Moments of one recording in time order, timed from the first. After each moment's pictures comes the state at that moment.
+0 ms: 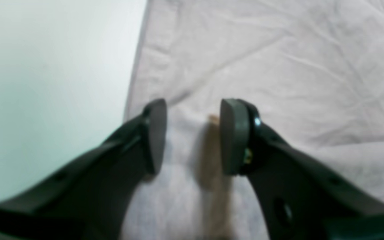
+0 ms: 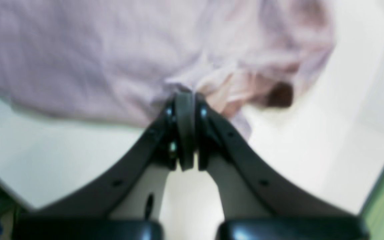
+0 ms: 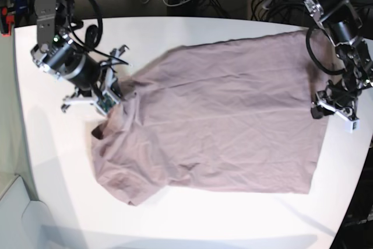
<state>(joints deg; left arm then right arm) -14.3 -18.6 -37.2 53.6 -16.0 -38.1 39.3 -12.2 13.3 2.8 116.1 6.4 39.9 -50.4</state>
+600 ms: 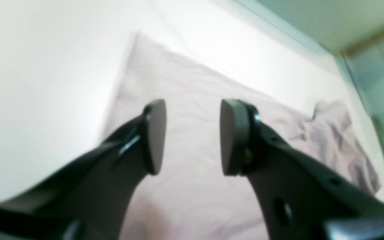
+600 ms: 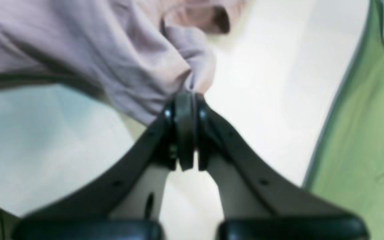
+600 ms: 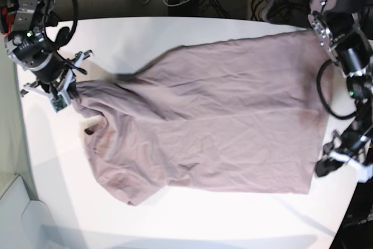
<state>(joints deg) -26.1 -20.1 -29.8 56.6 -36.9 -37.2 44.9 -14.2 10.1 21.3 114.0 6.2 39.9 -50.8</state>
